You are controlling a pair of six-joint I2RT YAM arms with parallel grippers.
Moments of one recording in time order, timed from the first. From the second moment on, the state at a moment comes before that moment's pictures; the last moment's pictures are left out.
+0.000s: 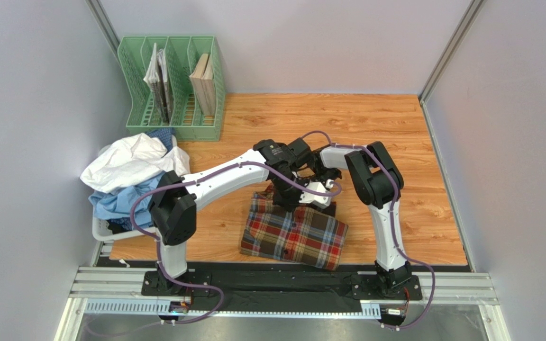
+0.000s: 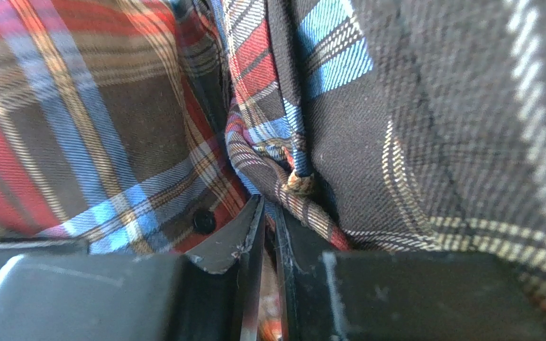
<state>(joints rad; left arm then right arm) -0.95 1.85 1.62 -1.09 0.43 0.89 0.45 2.24 1.39 -1.12 -1.11 -0.39</state>
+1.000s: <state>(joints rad) -0.86 1.92 1.70 -1.14 0.41 0.98 0.31 2.17 1.77 -1.25 -0.92 -0.41</state>
